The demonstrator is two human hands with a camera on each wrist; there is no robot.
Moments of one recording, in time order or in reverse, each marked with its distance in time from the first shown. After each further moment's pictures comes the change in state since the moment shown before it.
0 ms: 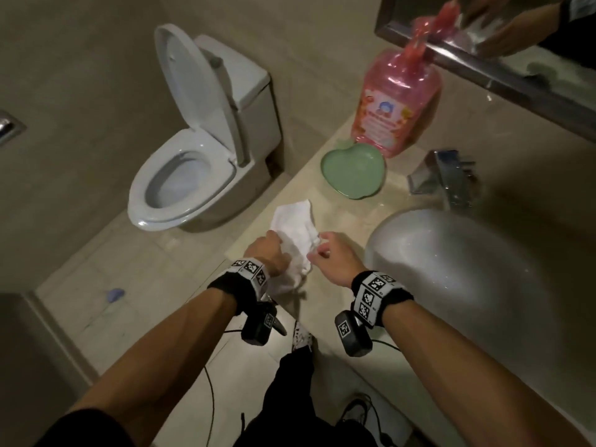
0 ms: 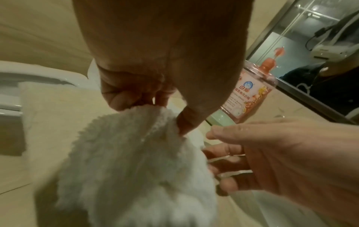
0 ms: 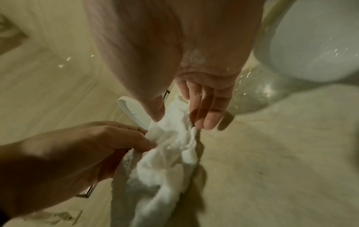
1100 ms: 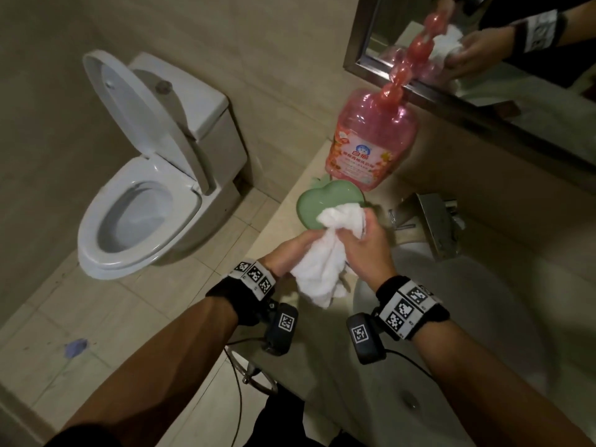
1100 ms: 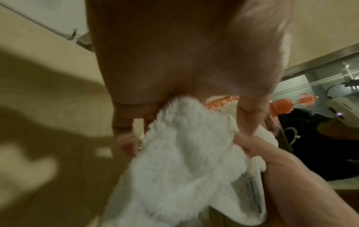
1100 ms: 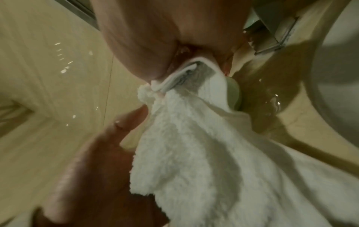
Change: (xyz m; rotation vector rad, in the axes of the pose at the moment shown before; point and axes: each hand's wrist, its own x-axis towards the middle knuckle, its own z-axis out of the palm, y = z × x) left_hand 0.077 0.101 -0.064 -1.114 -0.556 0.138; right_hand 0.061 -0.030 -0.109 0.547 0.530 -0.053
